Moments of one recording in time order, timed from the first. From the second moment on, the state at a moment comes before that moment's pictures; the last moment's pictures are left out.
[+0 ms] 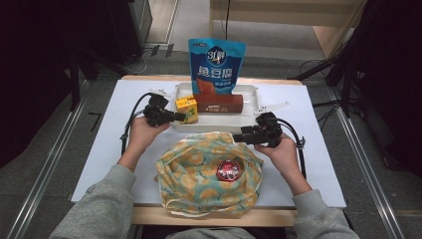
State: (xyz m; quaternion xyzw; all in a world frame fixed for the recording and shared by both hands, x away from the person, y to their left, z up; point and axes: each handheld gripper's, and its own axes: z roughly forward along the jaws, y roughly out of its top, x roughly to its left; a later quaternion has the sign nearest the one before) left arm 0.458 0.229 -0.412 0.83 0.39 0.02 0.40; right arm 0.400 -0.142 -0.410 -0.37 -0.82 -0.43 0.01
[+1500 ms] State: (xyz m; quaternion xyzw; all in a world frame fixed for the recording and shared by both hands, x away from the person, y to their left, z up) left arm 0.428 0.247 -0.391 0.82 0.39 -0.05 0.42; right arm 0.391 -0.152 -0.387 -0.36 -0.82 -0.44 0.00
